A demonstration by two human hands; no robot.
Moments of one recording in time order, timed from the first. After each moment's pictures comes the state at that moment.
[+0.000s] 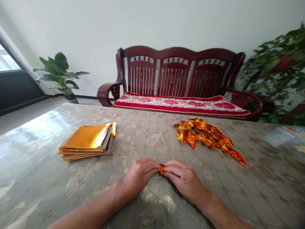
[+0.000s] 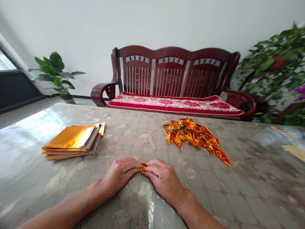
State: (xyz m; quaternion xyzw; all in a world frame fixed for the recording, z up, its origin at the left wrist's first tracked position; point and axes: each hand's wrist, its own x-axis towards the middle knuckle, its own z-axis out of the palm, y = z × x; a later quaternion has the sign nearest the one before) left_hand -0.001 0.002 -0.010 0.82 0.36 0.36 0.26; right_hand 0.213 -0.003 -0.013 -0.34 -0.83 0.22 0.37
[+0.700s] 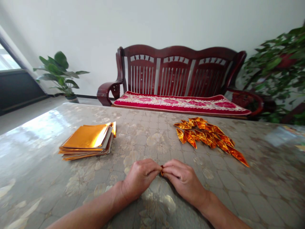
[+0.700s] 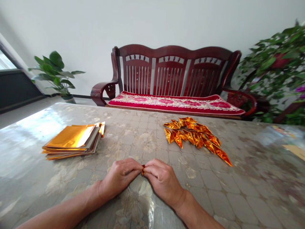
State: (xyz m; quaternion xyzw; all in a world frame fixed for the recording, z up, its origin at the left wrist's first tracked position) left_hand 0.003 -0.004 -0.012 0.82 0.37 0.38 0.23; right_hand 0.207 -0.008 -0.009 -0.35 -0.83 0.22 0.37
